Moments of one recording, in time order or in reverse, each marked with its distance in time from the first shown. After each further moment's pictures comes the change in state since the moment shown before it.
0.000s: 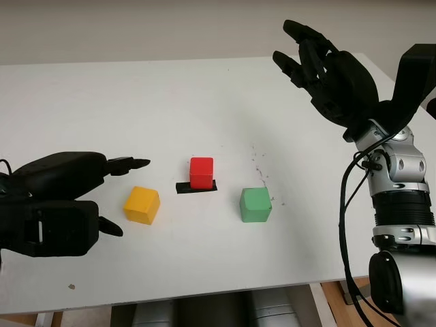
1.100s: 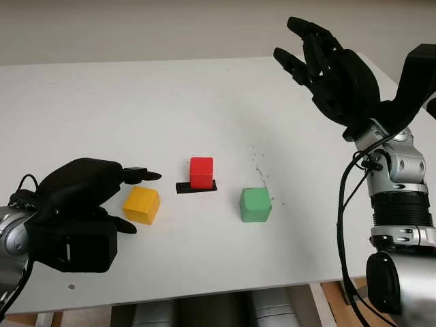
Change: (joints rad) left arm 0.016 -0.124 -0.070 0.126 0.125 -0.158 0.141; right arm 0.006 0.008 -0.011 -0.027 0.016 -0.004 -0.011
